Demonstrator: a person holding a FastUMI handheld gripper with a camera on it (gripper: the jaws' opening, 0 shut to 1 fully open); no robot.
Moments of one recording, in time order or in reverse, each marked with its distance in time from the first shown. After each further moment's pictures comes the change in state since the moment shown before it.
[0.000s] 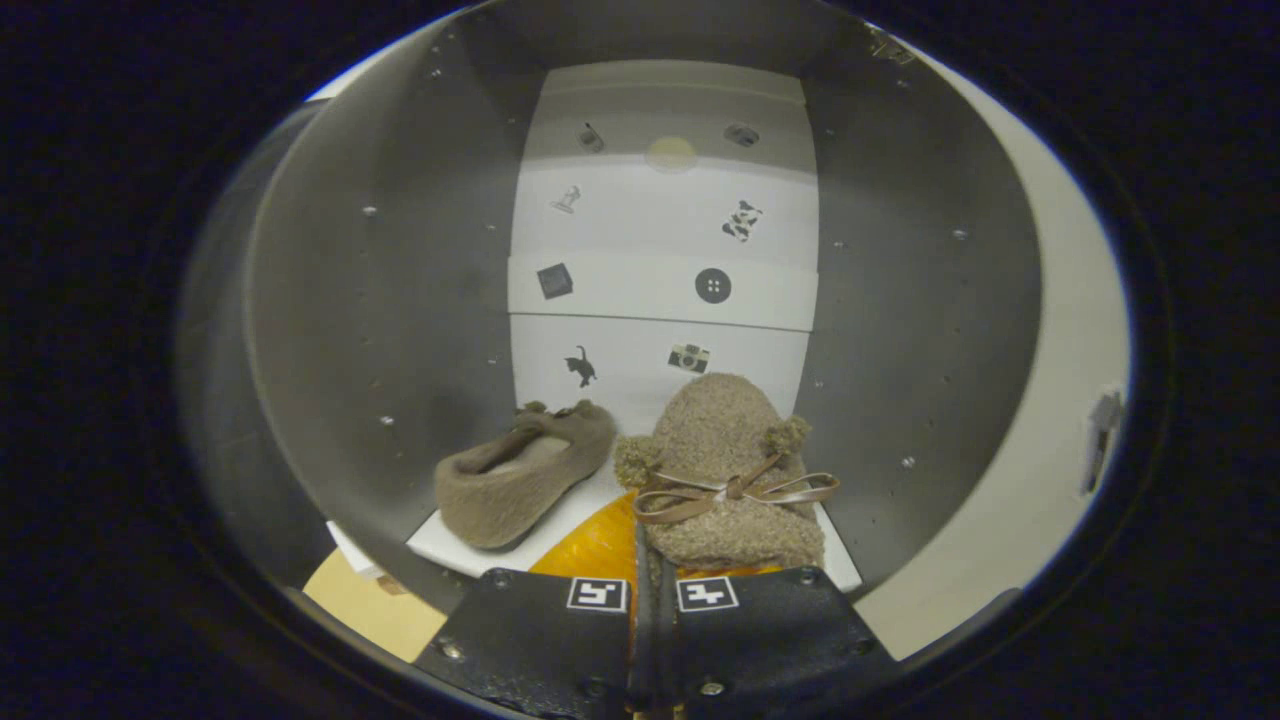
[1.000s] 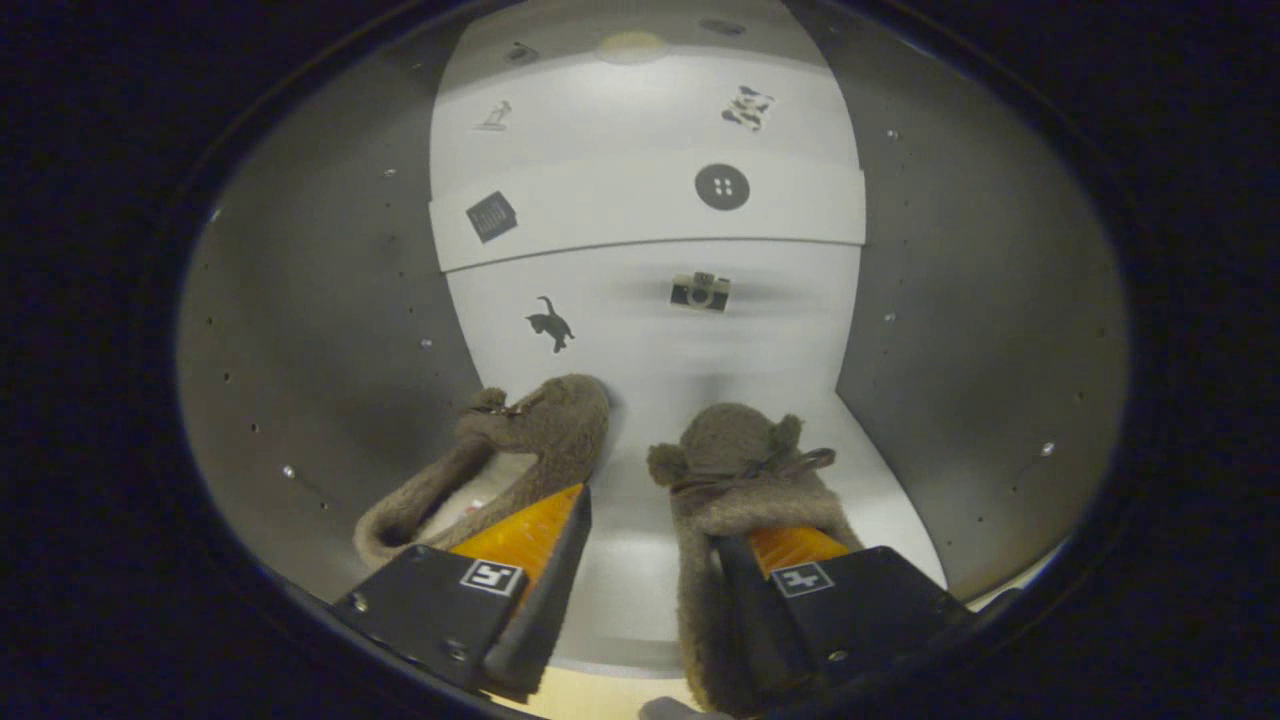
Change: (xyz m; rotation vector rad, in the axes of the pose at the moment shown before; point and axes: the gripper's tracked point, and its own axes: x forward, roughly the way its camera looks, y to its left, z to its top) arm 0.048 0.015 -0.020 0.100 0.183 0.022
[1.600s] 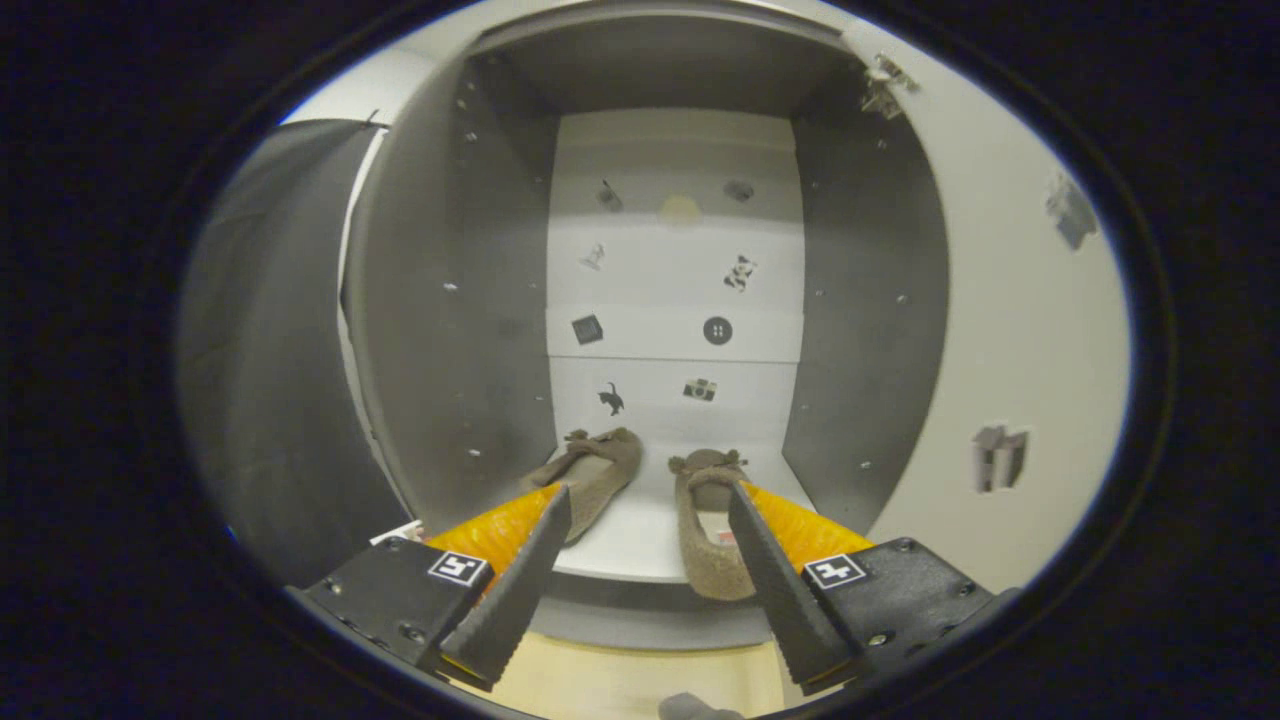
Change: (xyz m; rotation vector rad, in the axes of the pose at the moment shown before) arm -0.203 0.025 0.002 -0.080 -0.279 0.031
